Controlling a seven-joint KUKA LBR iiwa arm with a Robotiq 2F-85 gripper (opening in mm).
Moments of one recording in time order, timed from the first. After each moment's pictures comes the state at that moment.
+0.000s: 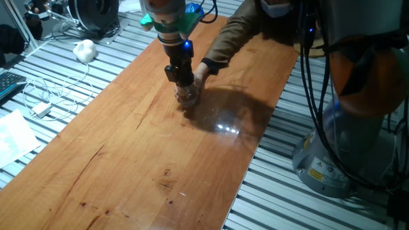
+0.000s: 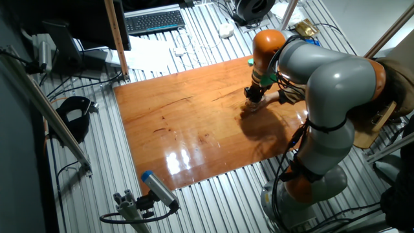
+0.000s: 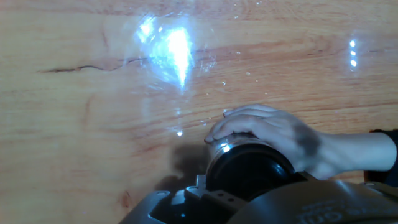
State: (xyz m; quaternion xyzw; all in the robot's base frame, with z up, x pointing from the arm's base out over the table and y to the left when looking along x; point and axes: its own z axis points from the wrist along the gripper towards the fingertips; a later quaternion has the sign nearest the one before) arm 0.498 -0.051 0.116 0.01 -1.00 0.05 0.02
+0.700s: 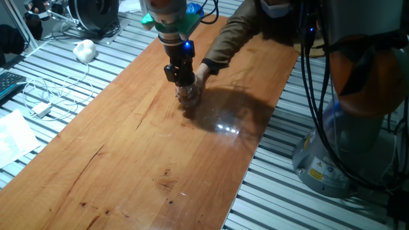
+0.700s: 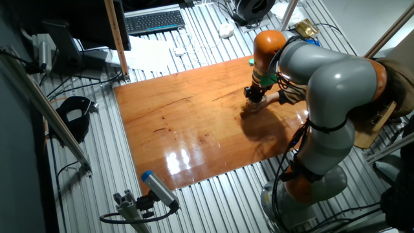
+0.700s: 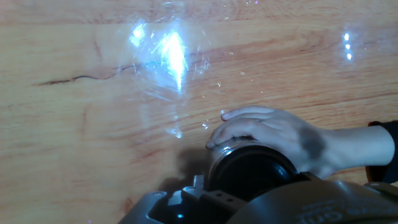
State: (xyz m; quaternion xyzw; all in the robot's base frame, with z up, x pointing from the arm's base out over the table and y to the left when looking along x) arm 0.498 -0.051 0.116 -0.01 -1.00 0.05 0.01
